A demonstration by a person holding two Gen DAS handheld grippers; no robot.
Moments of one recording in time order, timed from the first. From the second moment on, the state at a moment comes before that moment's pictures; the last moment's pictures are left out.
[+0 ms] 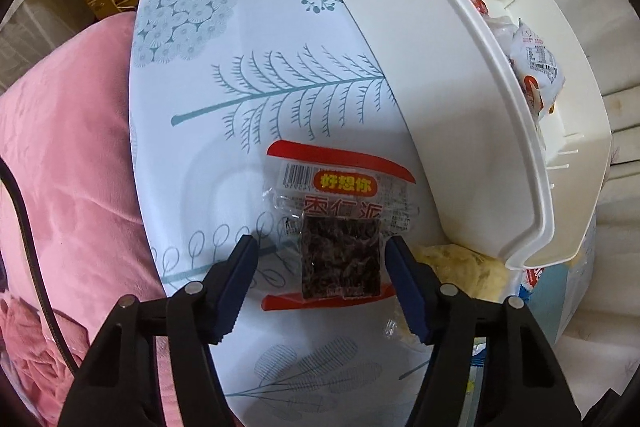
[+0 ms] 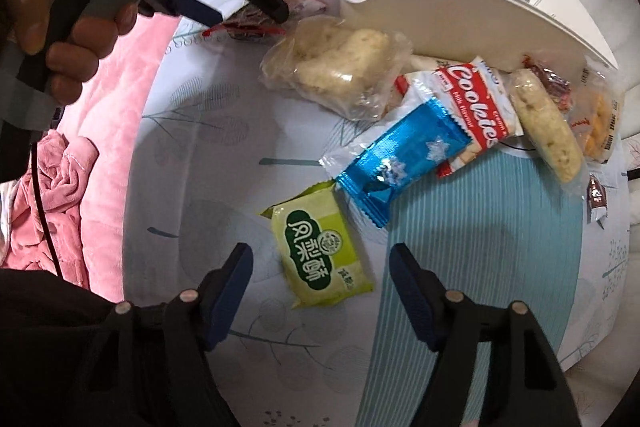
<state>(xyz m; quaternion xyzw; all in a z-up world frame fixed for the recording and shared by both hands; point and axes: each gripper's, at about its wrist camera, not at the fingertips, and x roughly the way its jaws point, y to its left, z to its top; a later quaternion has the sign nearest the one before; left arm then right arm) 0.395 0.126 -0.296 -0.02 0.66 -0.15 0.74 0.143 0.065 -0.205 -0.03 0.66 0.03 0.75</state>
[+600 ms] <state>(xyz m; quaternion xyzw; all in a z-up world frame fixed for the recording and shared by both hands) 0.390 0.130 -0.294 -0.02 0.66 -0.17 0.73 0.155 0.074 -0.225 -0.03 0.71 0.02 0.71</state>
